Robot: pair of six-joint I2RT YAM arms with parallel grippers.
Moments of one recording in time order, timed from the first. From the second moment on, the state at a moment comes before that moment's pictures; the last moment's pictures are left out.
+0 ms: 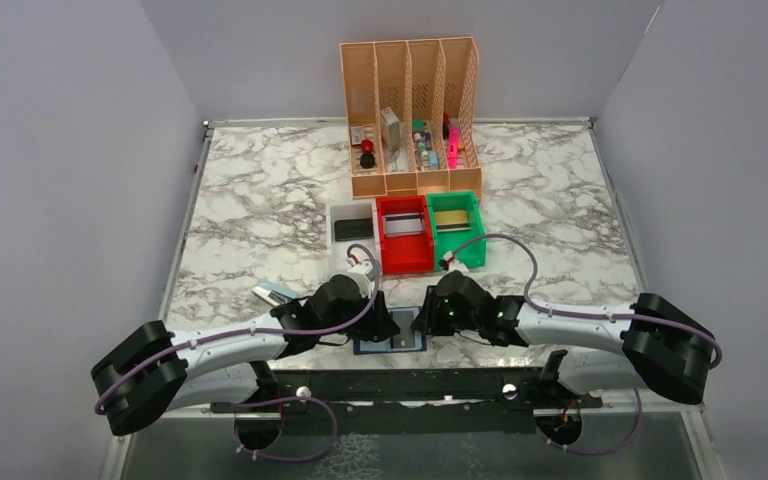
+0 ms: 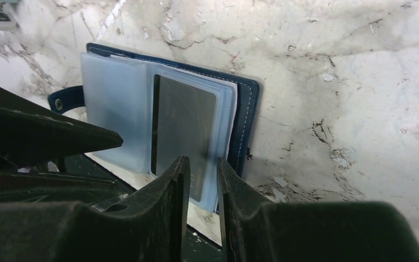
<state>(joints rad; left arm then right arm) -0.98 1.07 0.34 0.14 0.15 -0.75 1.02 1.25 0.47 0.01 0.06 0.94</state>
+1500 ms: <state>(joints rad) -0.98 0.98 0.15 0.23 0.00 -0.84 1.02 1.35 0.51 0.06 -0.01 0.89</state>
